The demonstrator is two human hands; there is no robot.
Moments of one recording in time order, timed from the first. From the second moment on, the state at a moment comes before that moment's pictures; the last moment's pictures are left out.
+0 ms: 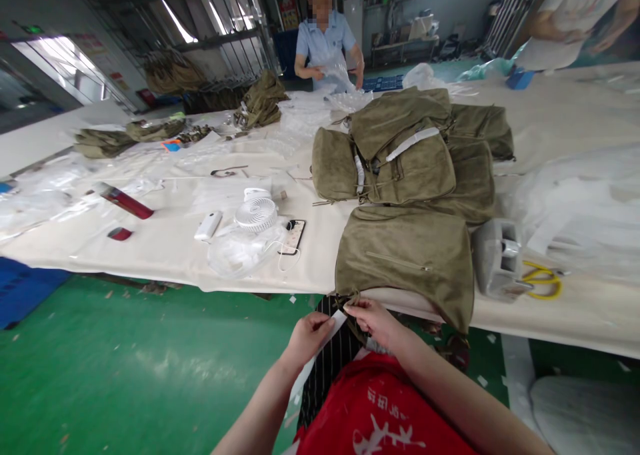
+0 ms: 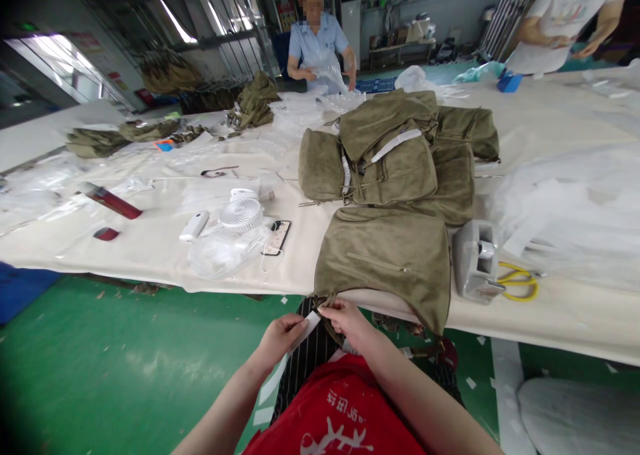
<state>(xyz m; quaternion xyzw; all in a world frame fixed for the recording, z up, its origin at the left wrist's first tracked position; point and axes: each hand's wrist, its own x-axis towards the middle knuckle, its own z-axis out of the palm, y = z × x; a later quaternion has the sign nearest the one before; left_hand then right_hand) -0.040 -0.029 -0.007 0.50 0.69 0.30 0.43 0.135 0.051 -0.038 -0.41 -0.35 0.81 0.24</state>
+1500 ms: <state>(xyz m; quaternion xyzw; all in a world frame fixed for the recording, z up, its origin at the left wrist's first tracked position) -0.018 0.032 0.000 0.65 0.68 0.04 0.34 0.144 0.068 -0.077 -0.53 -0.21 0.79 0.23</state>
